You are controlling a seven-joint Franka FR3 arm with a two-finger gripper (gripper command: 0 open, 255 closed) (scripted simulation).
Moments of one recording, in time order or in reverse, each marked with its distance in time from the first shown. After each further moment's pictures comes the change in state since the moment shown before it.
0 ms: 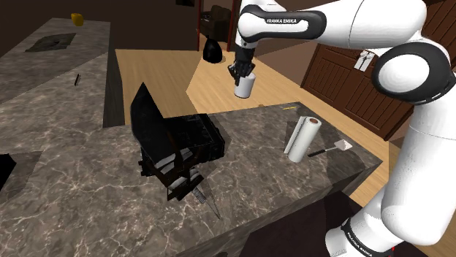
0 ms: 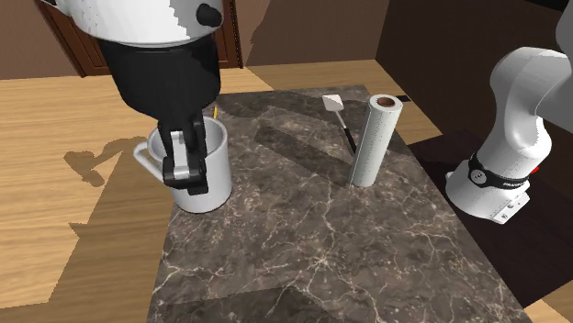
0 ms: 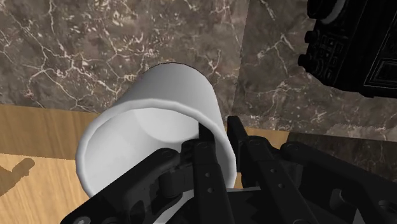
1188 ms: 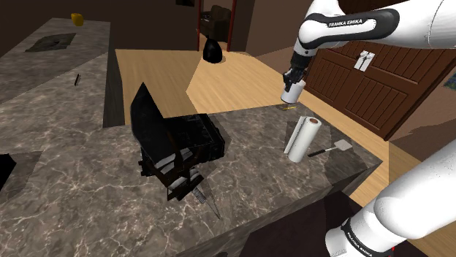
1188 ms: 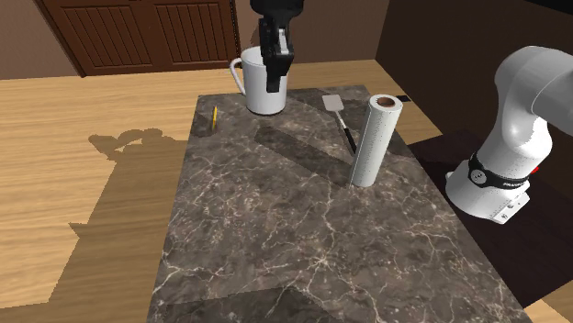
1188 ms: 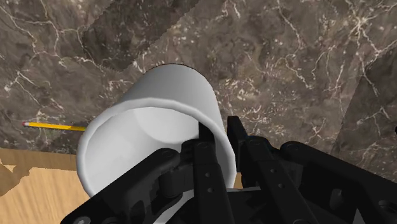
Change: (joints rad) arm -0.186 -0.425 -0.145 -0.544 0.021 0.141 -0.324
